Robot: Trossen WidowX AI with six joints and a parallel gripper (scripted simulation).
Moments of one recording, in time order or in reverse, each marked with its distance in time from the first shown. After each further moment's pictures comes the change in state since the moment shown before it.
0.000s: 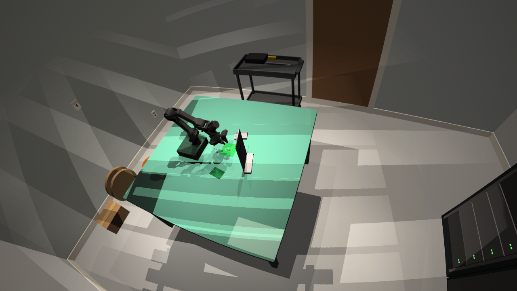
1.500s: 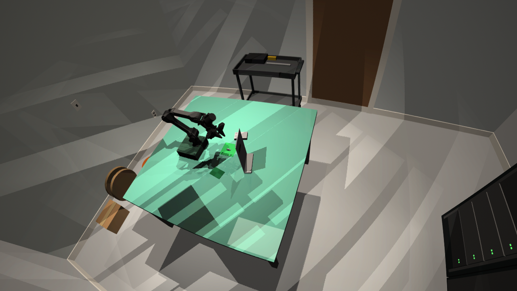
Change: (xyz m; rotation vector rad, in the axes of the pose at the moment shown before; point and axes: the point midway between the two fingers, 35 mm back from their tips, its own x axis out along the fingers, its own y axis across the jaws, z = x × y) arm -0.062 0.038 0.000 -0.012 0.002 0.003
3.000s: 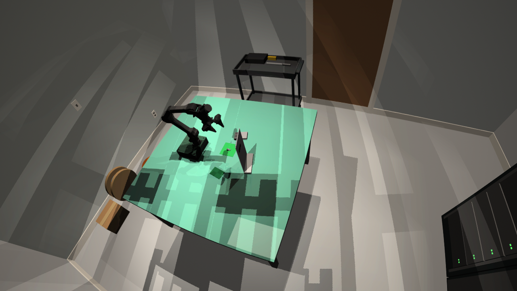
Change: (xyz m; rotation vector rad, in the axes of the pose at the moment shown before) arm -0.070 0.042 0.000 0.012 0.001 0.000
